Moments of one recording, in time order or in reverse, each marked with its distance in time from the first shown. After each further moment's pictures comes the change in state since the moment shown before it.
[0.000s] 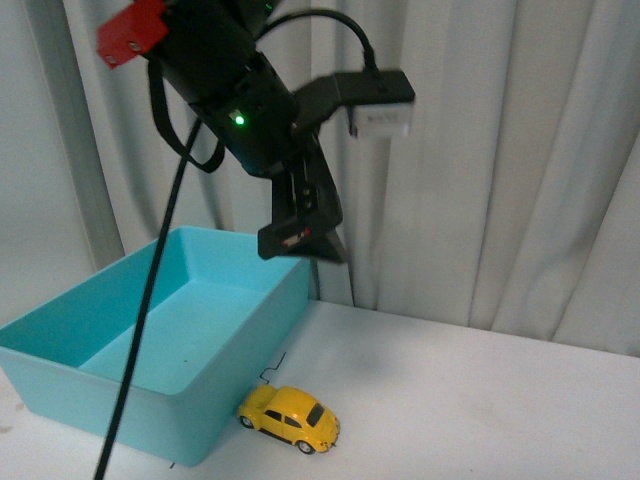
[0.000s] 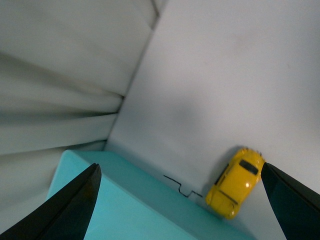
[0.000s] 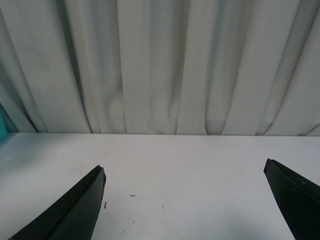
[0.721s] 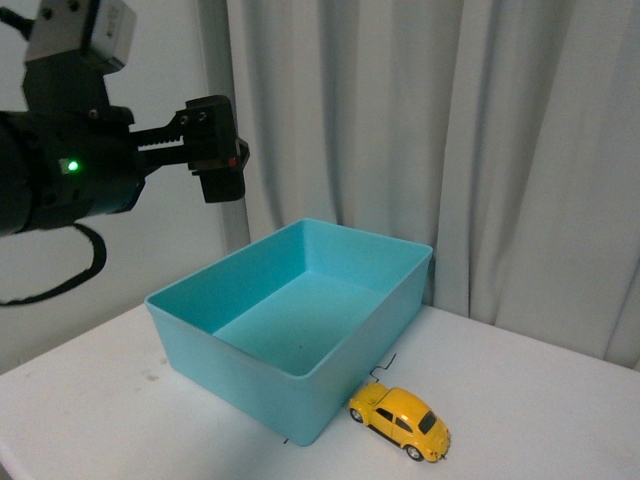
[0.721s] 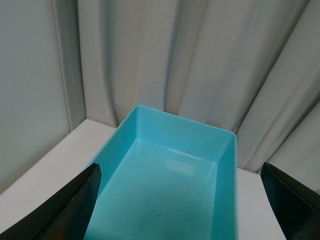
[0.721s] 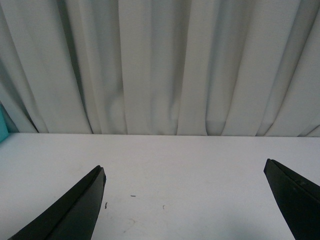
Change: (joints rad) left arm 0.335 -0.780 -1.163 1.227 -0.301 -1.194; right arm 0.000 0.000 0.000 0.001 0.000 0.000
